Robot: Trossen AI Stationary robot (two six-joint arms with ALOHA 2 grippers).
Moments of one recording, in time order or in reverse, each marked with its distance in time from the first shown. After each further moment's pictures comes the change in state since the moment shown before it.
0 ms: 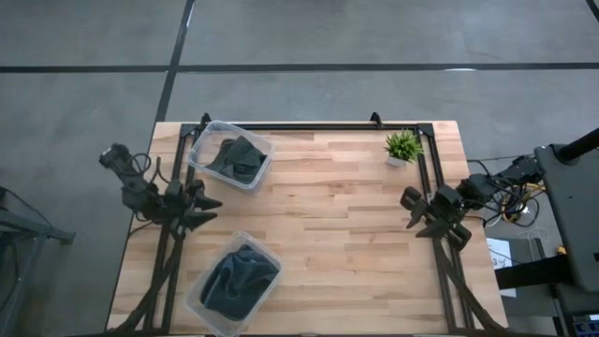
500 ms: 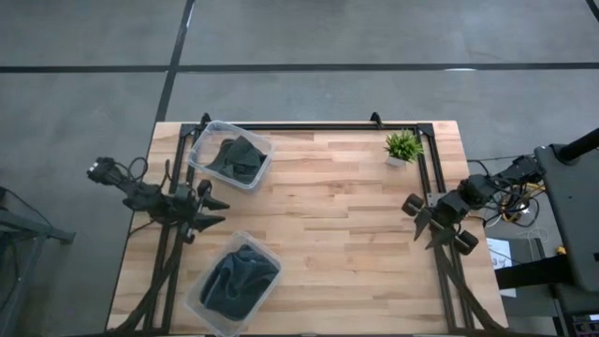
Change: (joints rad) left arm 0.240 -0.024 -0.083 -0.007 0.303 0.084; right arm 0.000 0.010 0.000 0.002 -0.184 -0.098
